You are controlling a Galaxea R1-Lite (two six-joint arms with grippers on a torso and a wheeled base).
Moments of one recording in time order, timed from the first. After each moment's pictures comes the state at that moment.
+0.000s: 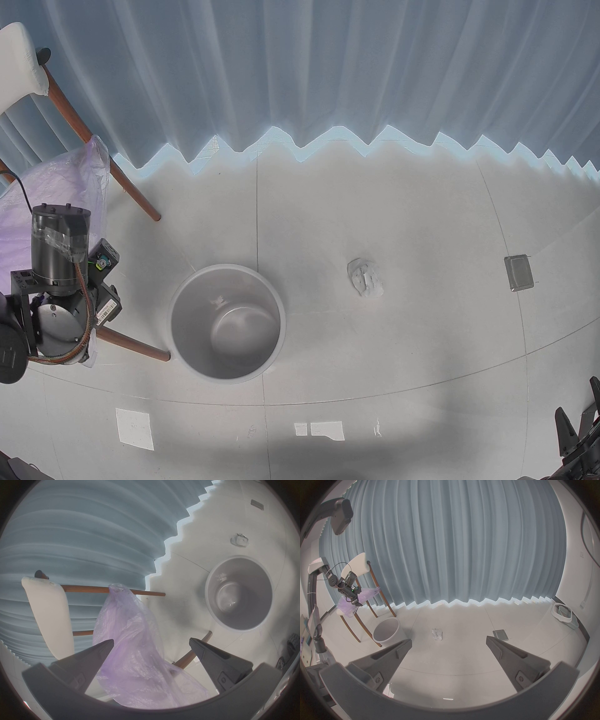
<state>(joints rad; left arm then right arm) -0.46 1.43 -0.74 -0.26 0.92 0.71 0.00 0.02 -0.02 0.00 -0.01 0.00</state>
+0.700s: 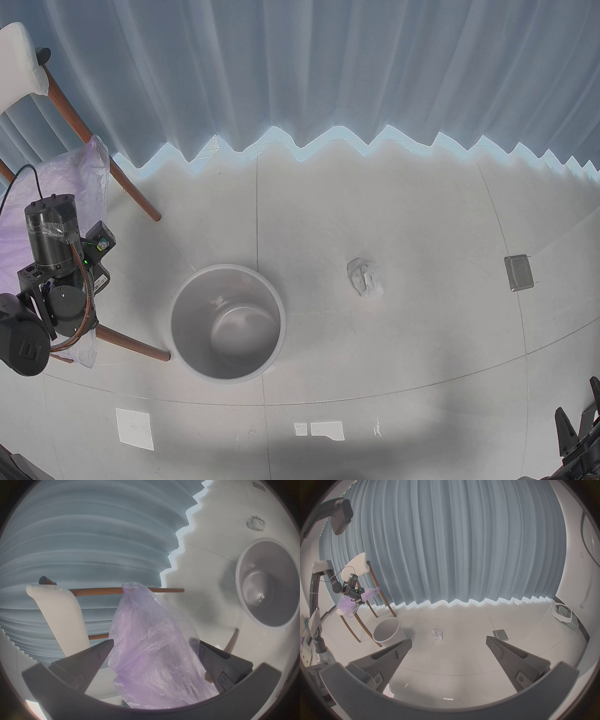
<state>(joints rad) -0.31 1.54 -0.68 -0.70 0.92 1.03 0.00 0.02 -0.02 0.00 -0.01 0.00</state>
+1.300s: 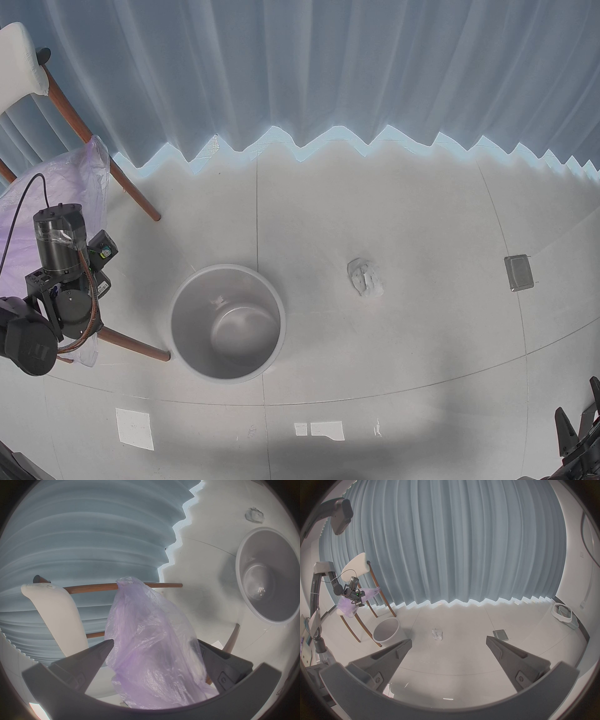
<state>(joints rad) -0.28 1.59 -0.66 -0.74 0.93 1.03 0.00 0.02 -0.02 0.00 -0.01 0.00</state>
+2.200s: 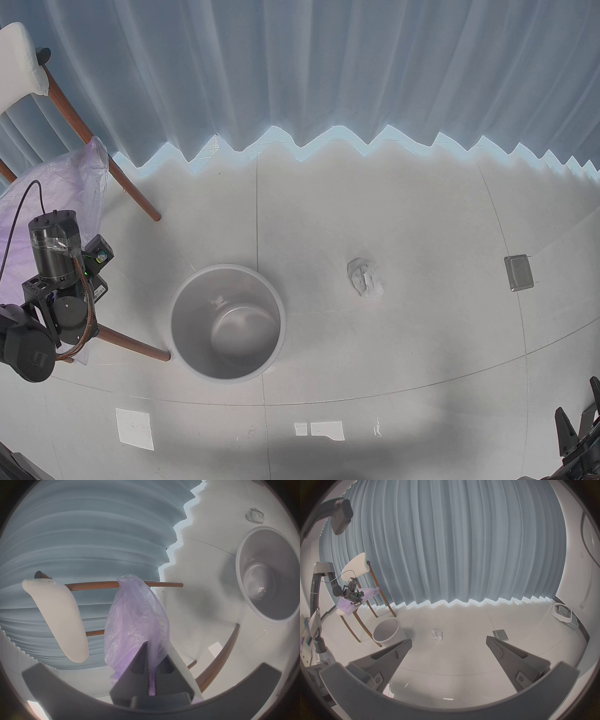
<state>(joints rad) -0.26 1.58 -0.61 -0.78 0.91 1.03 0.00 0.02 -0.02 0.00 -0.01 0.00</state>
